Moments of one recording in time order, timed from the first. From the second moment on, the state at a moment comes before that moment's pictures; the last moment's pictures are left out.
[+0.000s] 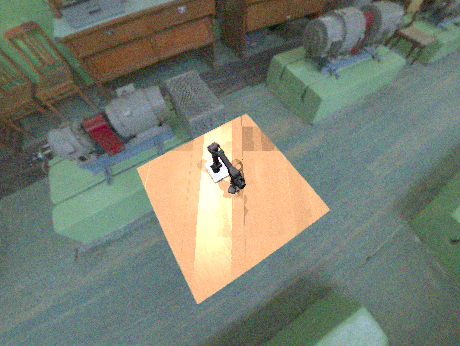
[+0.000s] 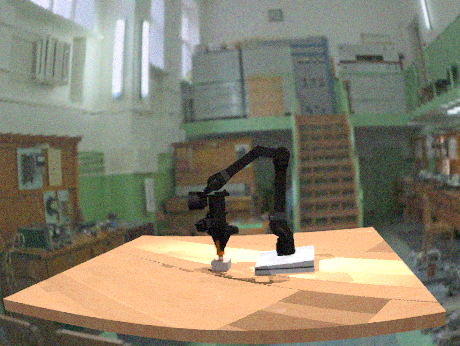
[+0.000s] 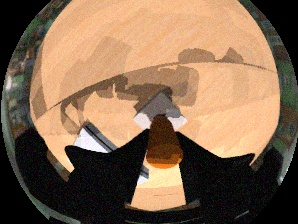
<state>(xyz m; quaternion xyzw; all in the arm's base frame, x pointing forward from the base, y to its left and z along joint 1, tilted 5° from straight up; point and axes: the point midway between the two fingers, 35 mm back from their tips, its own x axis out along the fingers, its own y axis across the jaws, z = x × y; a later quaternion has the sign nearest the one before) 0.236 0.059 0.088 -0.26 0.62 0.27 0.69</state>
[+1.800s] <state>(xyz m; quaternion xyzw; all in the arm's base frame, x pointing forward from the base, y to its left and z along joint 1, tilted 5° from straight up) 0.229 0.056 0.153 -0.02 0.67 0.05 0.74</state>
